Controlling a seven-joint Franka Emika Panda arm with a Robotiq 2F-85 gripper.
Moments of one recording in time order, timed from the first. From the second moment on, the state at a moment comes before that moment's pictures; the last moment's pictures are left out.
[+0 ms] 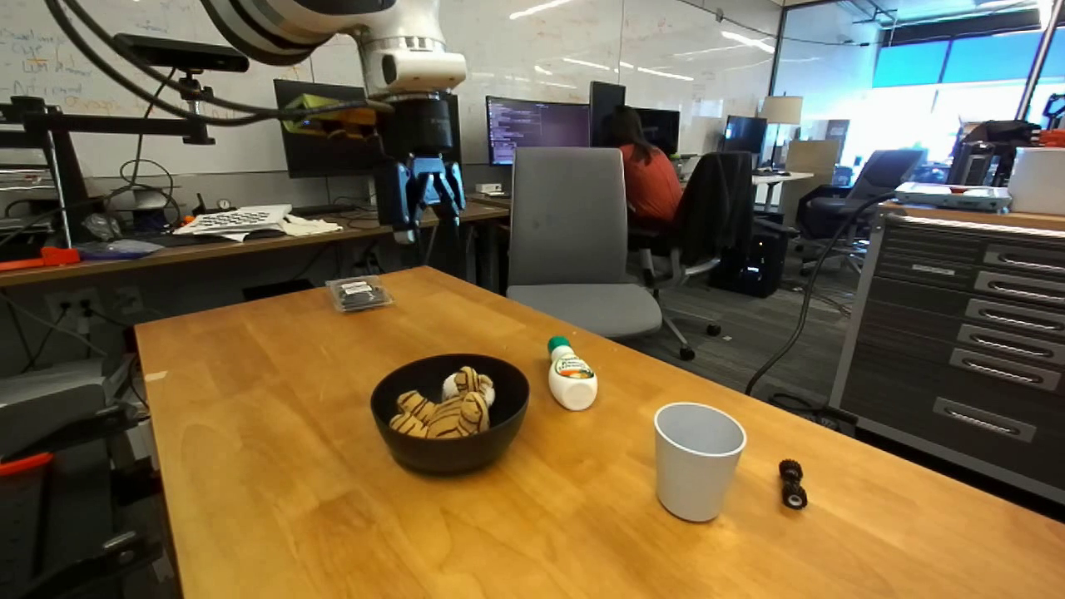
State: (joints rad) arm 0.00 0.04 -0.03 -2.31 -0.21 2.40 1.08
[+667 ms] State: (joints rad) arm 0.03 -0.17 0.02 -2.34 0.04 2.02 0.49
